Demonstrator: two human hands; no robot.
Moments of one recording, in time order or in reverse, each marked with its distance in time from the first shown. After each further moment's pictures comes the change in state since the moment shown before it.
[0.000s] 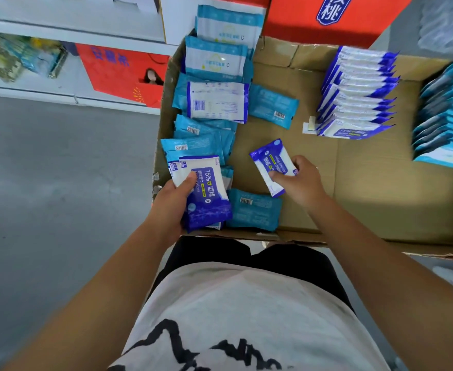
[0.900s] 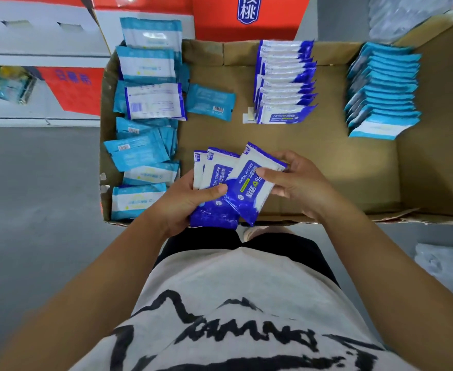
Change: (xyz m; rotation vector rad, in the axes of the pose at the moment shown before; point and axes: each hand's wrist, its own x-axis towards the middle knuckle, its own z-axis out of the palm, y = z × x) left_hand -0.060 -0.036 0.116 0.187 -0.498 0.103; right_hand -0.074 0.019 -0.136 0.622 -0.319 0.123
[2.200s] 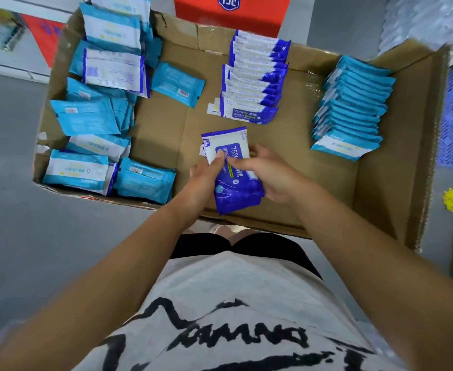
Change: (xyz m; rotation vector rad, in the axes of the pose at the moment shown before) left_hand 0.067 -0.026 0.165 0.011 0.362 0.050; right_hand 0.035 -0.021 -0.086 -0.106 -0.198 0.179
